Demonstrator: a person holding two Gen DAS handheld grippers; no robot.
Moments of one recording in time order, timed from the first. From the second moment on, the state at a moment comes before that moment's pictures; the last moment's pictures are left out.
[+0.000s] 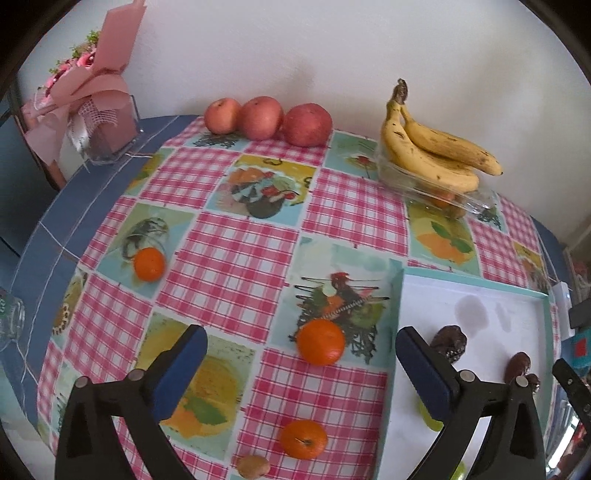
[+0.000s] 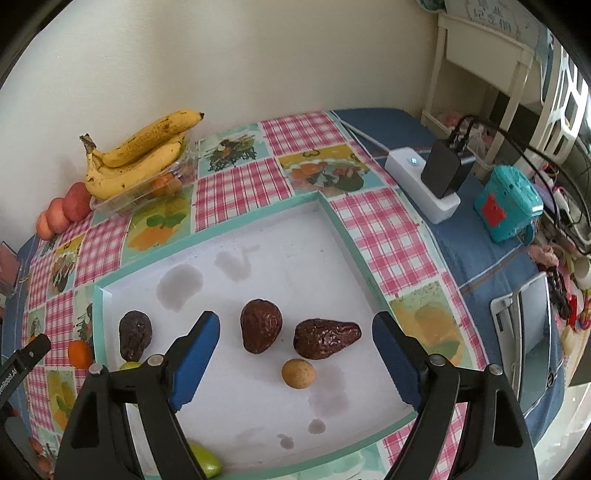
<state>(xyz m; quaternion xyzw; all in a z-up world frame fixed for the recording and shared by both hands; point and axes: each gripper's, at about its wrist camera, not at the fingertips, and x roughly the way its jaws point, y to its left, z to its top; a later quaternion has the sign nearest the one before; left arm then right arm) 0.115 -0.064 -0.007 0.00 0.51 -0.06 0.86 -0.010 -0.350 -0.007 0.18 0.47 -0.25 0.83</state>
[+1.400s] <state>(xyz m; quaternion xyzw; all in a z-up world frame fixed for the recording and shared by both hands) 0.146 -0.007 0.003 0.03 0.50 -0.11 0.86 0.018 -0.309 -0.033 0.21 0.48 -0.18 0.83</state>
